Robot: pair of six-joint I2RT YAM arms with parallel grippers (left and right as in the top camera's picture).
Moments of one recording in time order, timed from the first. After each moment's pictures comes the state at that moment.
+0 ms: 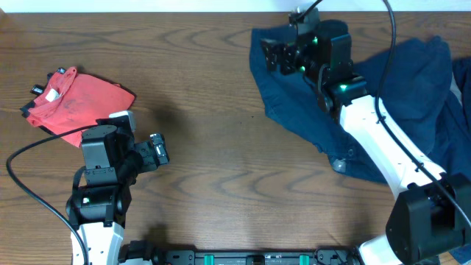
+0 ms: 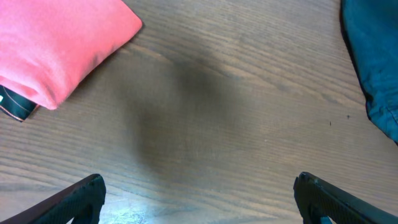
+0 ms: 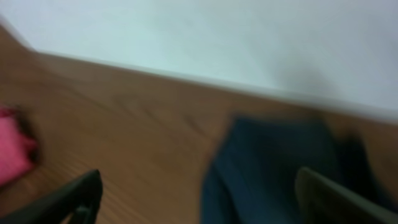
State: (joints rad) left arm 0.08 0.87 0.72 -0.67 0.12 -0.19; right arm 0.32 1.70 1.31 -0.10 -0.11 0.16
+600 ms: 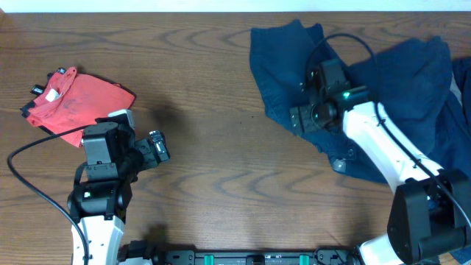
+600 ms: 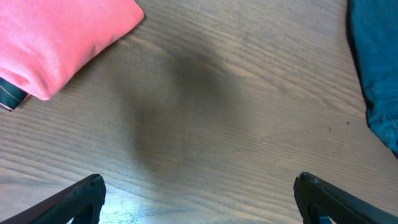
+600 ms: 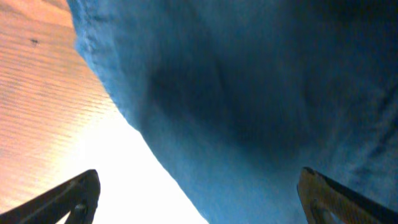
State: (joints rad) left arm 0.08 0.91 0.72 -0.65 0.12 -0.25; right arm 0.29 1.69 1.14 -0.69 0.00 0.09
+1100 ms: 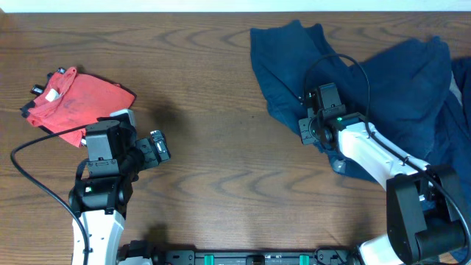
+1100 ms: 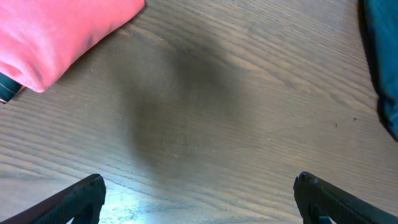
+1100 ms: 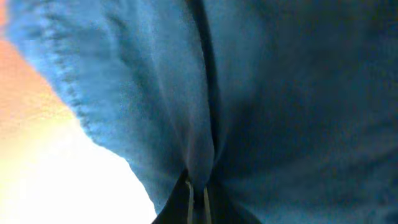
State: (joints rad) left arm 0.08 0.94 0.72 -0.65 0.12 -0.26; right arm 0.29 1.69 0.93 -0.39 -0.02 0.05
